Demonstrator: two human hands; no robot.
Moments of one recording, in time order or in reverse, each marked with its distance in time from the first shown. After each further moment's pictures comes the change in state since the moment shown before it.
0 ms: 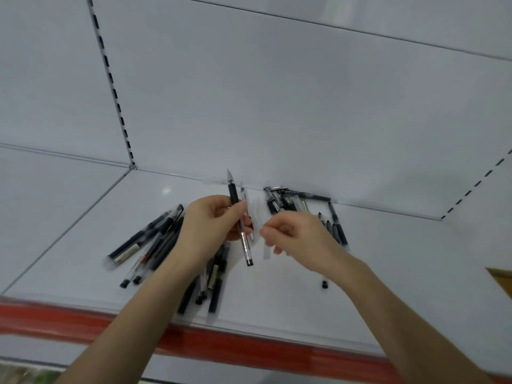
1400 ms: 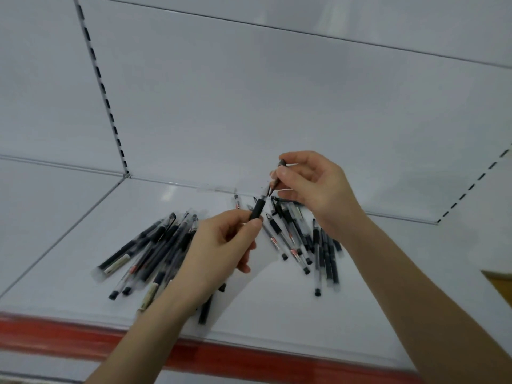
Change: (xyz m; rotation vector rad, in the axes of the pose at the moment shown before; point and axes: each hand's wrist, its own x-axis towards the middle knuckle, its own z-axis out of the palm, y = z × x) left_hand -0.029 0.012 0.016 0.078 -0.160 0.169; right_hand 0.021 -0.028 -0.046 0.627 0.262 -0.174
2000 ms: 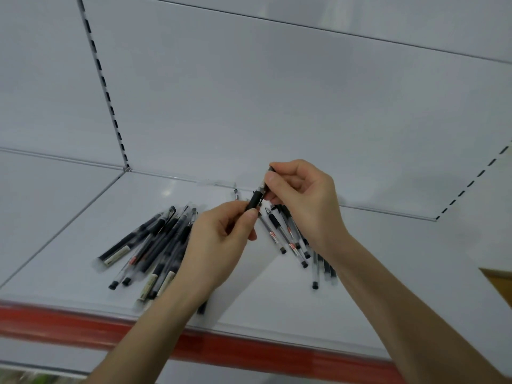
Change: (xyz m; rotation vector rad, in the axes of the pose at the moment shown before) left_hand -0.004 0.003 0.006 0.127 0.135 0.122; right_hand -0.019 0.009 0.020 -0.016 0.081 -0.085
